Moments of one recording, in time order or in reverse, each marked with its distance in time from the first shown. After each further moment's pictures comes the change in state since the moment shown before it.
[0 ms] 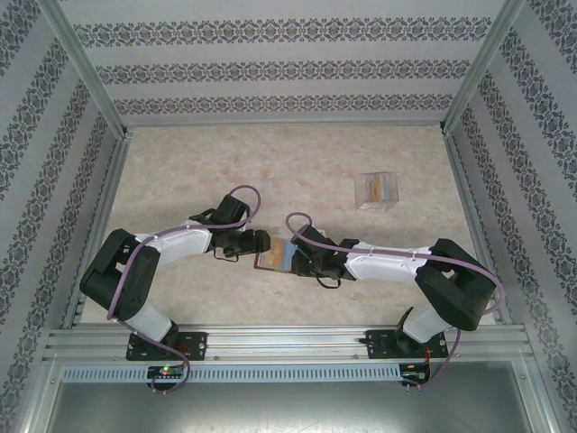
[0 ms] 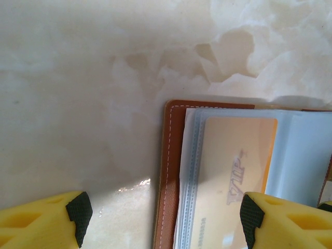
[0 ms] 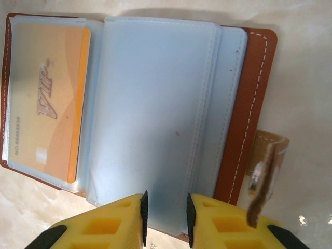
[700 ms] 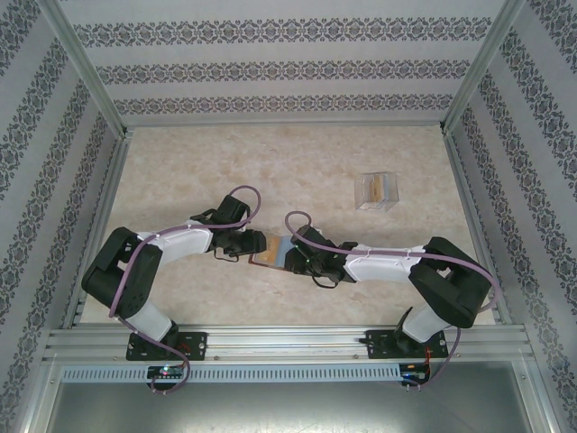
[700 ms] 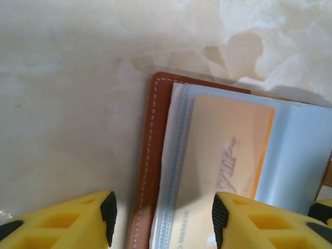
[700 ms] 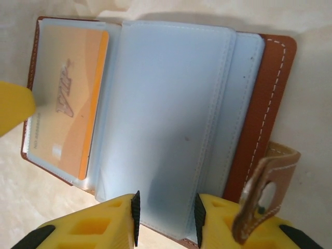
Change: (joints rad) left arm 0.002 0.017 -0.001 0.016 -0.001 -0.008; right arm -0.002 0.026 -0.040 0.180 -0.024 0.034
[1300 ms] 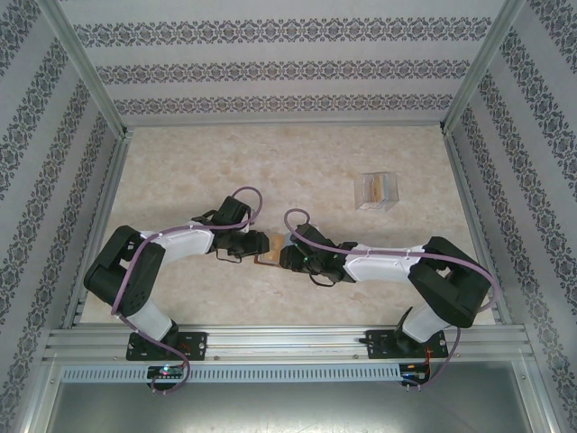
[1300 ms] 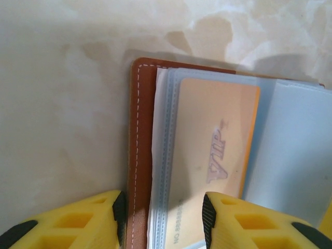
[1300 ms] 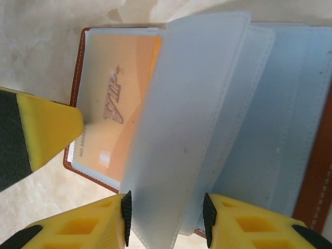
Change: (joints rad) left arm -0.002 0.014 -0.015 0.058 0.093 -0.016; right arm 0.000 0.004 0.000 0.060 -0.015 -0.002
